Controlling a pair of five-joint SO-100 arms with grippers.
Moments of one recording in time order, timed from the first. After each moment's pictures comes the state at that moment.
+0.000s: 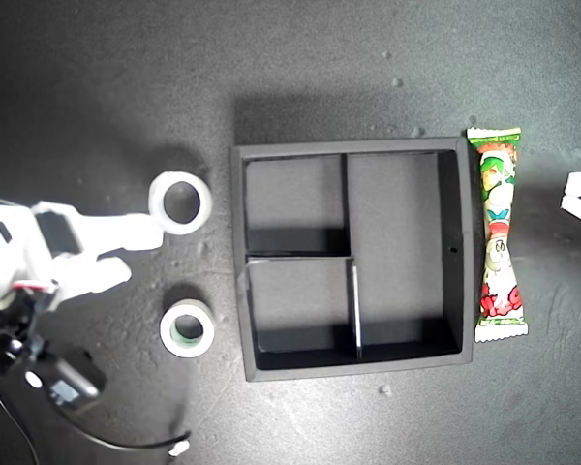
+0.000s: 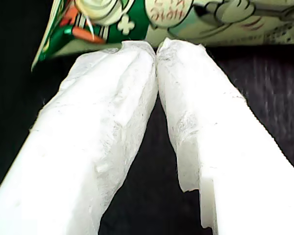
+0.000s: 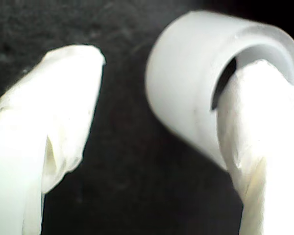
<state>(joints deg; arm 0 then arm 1) 9.1 133.0 144.8 39.6 -53.6 6.1 191.5 178.3 44.0 81.3</state>
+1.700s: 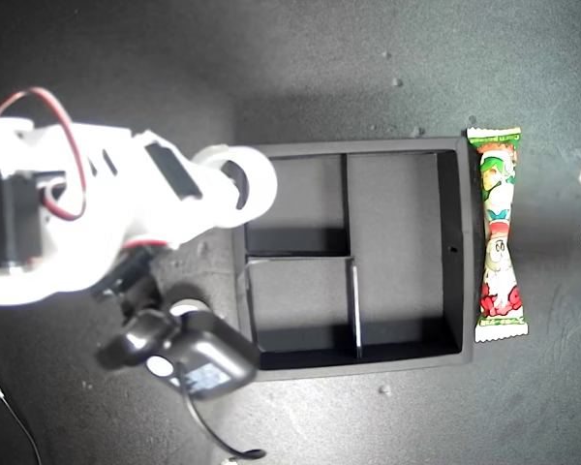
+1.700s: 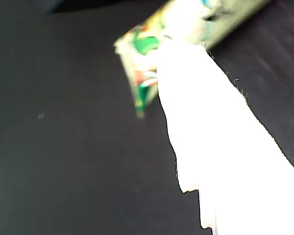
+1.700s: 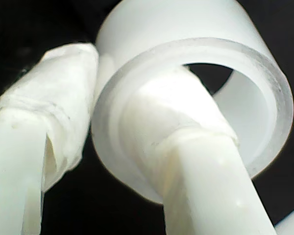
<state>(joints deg) -3.2 89.1 73.7 75.7 -40.5 -4.0 144.1 131.1 59.0 45.4</state>
